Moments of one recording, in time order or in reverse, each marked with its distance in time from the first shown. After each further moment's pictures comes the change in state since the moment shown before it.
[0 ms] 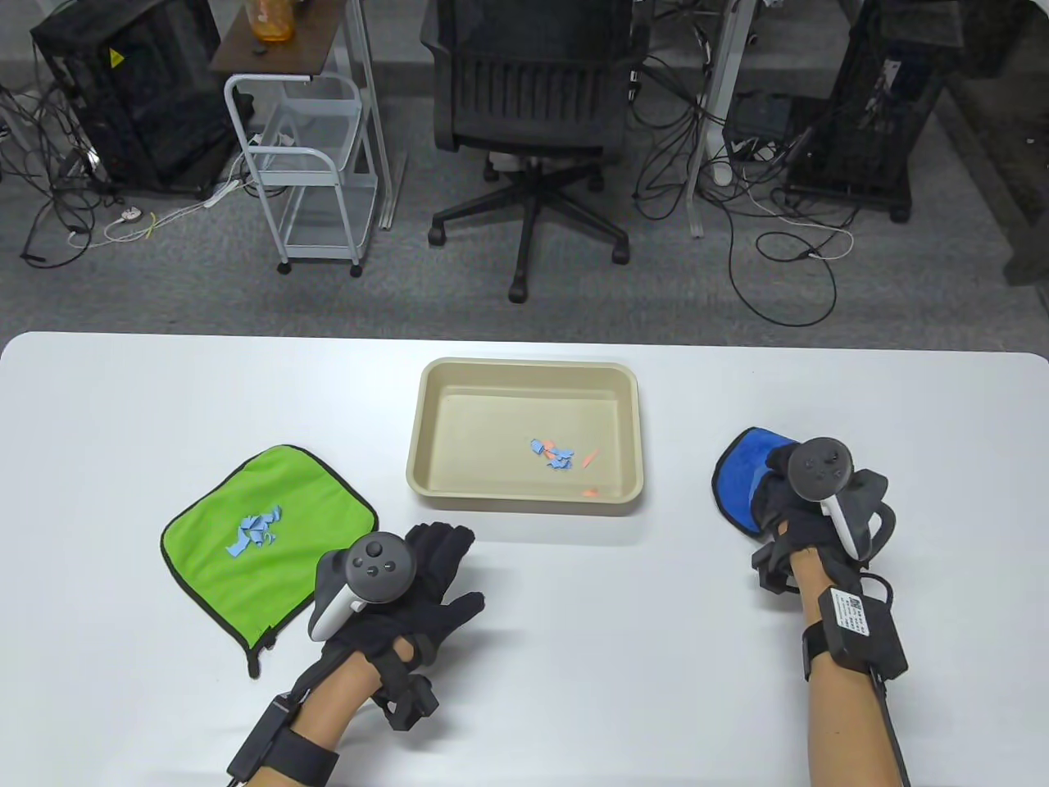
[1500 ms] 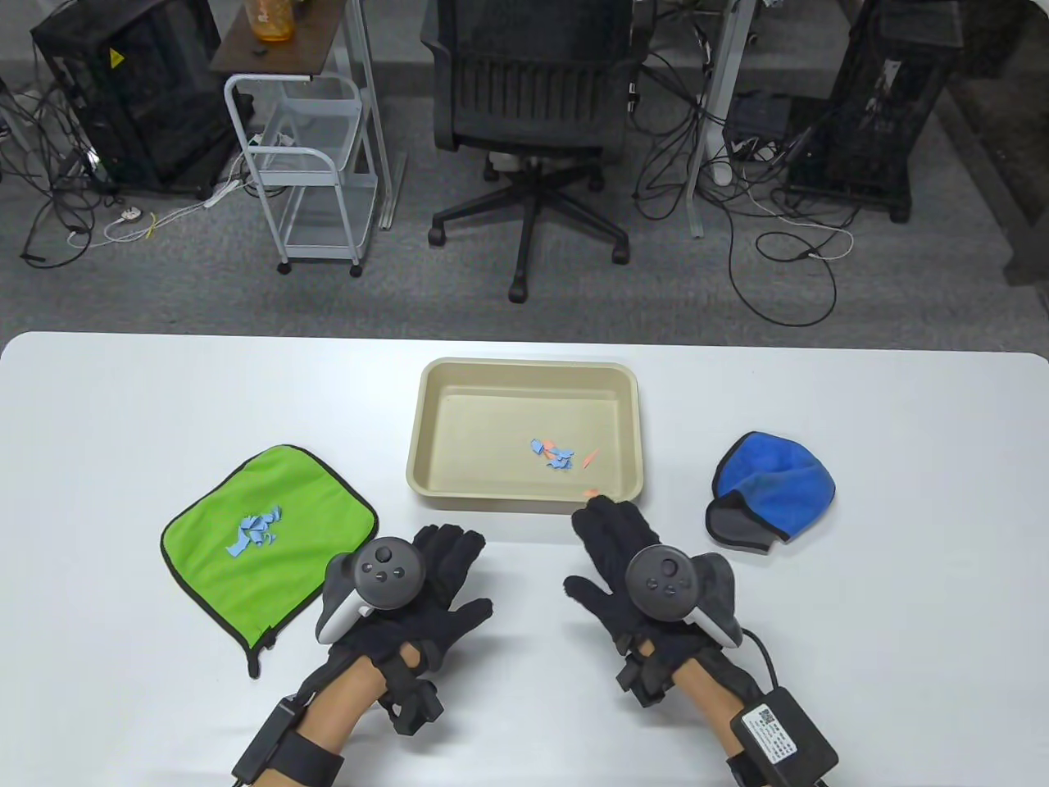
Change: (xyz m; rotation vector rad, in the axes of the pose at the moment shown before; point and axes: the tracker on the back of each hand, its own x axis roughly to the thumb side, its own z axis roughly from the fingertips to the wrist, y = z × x) left_hand 0.007 -0.010 -0.001 -0.013 -0.042 -0.025; right_hand 0.138 0.035 0.166 0.254 -0.643 -0.199
